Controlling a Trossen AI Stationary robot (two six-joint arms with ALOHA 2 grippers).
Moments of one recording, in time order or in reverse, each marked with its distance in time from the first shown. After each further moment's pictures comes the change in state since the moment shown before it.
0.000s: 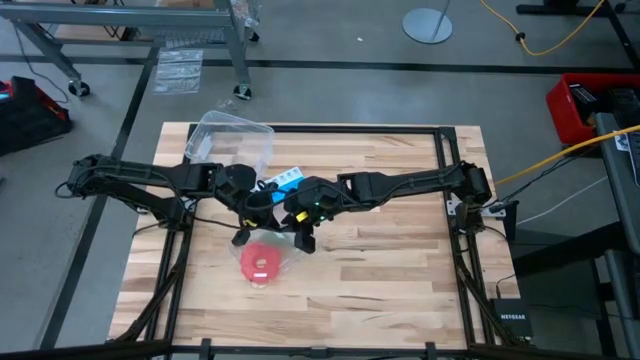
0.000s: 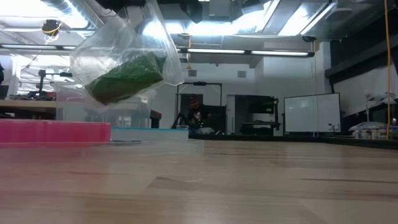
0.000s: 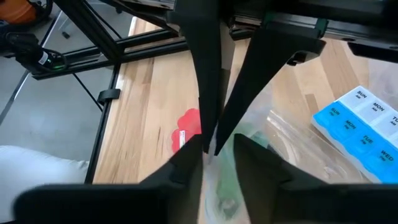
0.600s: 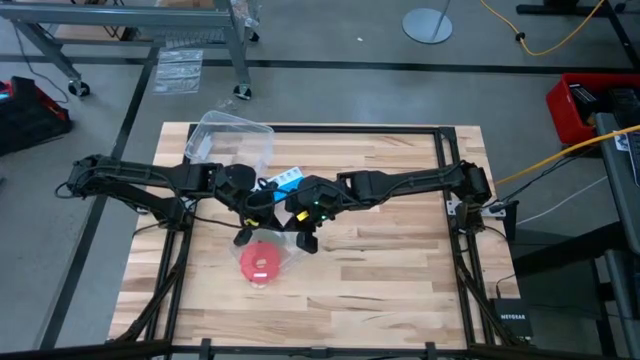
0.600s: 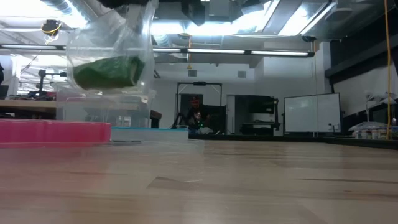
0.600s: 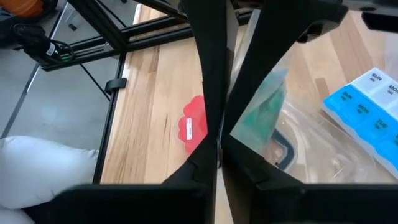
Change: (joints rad) left arm 0.001 0.000 0.000 0.025 -0.015 -0.061; right arm 0.001 0.001 0.002 -0.043 -0.052 0.020
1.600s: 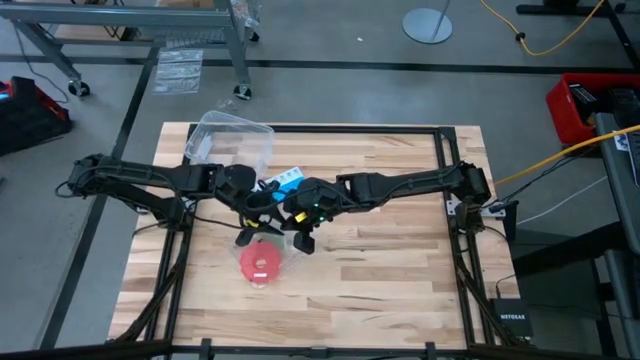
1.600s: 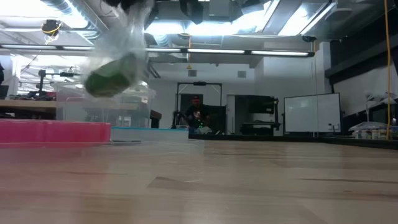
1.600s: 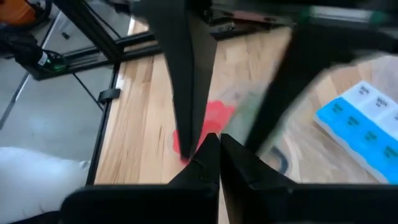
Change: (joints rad) left arm -0.001 0.009 0.000 0.040 -0.013 0.054; right arm 0.000 0.003 -0.002 0.034 0.059 -0.002
